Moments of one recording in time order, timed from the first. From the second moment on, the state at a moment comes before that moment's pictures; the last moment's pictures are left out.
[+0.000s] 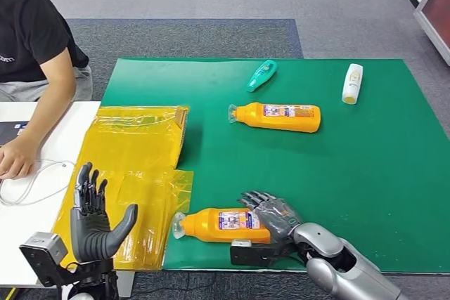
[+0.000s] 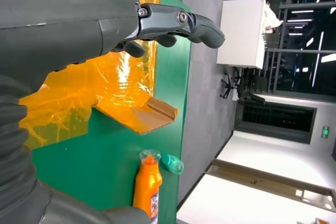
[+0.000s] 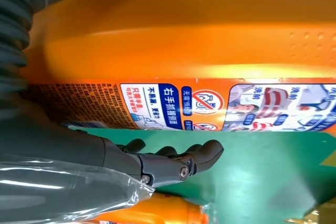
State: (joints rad) left arm 0.30 -0.14 -0.04 -1.83 -0.07 0.24 -0.56; right arm -0.30 -0.36 0.91 -1.41 0.71 0.21 0.03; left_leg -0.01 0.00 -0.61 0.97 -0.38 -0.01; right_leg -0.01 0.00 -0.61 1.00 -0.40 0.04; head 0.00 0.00
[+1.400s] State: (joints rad) left arm 0.32 -0.14 -0.04 -1.84 -0.06 0.25 -0.56; right arm -0.30 -0.32 0.92 -1.37 0.89 0.25 0.15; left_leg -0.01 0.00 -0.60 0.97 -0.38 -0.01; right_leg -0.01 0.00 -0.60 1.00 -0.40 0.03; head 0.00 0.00
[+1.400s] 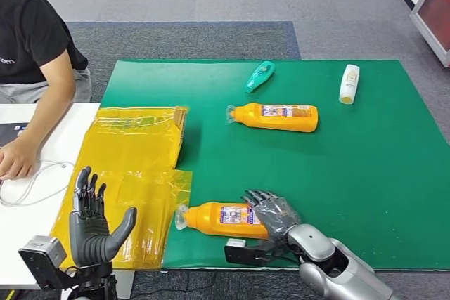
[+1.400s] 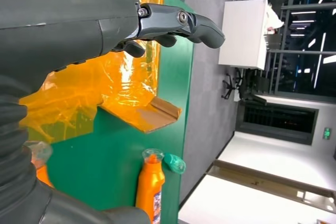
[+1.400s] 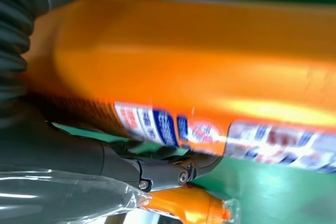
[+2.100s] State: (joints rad) left arm 0.31 -0.14 -0.04 -1.84 -0.05 0.25 -0.57; right arm -0.29 -0.30 0.90 -1.35 0.88 0.18 0.11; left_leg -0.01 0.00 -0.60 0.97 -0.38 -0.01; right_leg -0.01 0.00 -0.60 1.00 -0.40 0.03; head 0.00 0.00
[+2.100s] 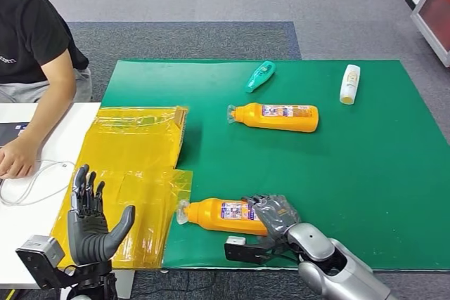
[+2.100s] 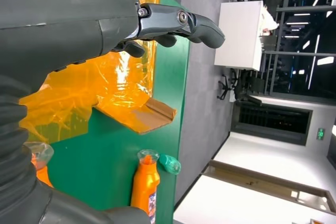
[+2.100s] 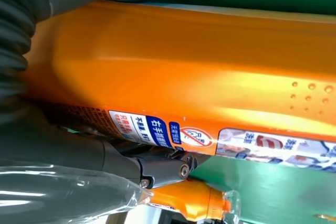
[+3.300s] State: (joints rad) left arm 0.29 -0.15 -0.06 -1.94 0.15 0.28 -0.70; right arm -0.15 -0.01 0.63 -1.37 0.61 -0.21 -0.18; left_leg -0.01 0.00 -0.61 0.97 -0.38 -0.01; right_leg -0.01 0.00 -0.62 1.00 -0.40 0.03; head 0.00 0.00
